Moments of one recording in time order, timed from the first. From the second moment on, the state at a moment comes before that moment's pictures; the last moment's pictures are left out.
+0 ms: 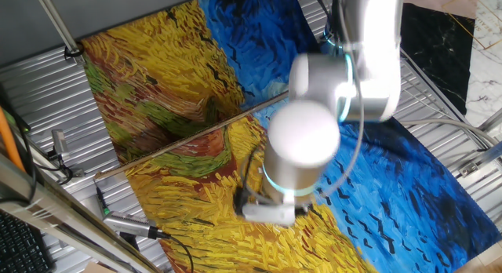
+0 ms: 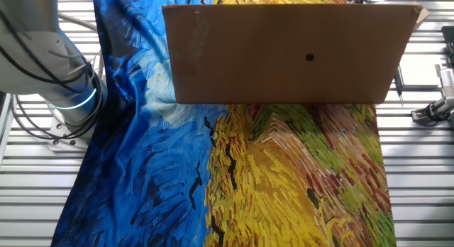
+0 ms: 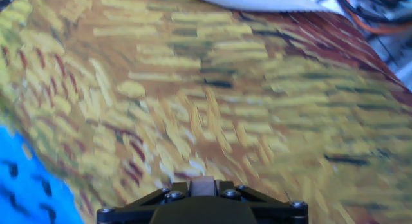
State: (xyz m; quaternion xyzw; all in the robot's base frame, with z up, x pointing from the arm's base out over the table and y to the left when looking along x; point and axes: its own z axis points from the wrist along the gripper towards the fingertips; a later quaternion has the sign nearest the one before) arm 0.464 0.404 0.128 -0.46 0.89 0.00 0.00
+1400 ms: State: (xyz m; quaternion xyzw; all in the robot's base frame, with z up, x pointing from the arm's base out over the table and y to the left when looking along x) arm 0.467 0.415 0.053 -0.49 0.87 0.00 0.00
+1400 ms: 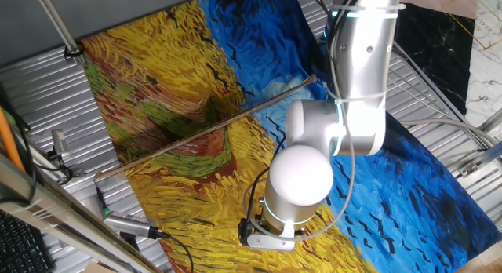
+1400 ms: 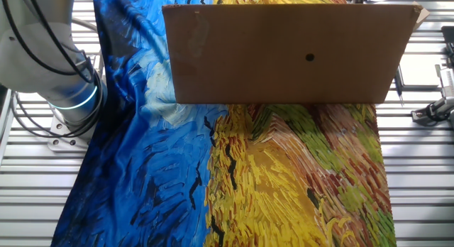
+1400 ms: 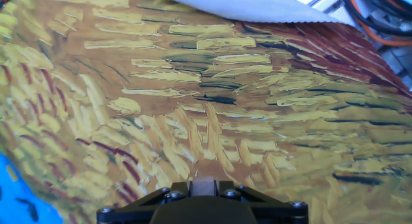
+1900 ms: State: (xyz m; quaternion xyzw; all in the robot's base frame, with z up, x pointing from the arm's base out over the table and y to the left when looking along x) arm 0.466 0.414 0.040 -0.49 0.87 -0.01 0.00
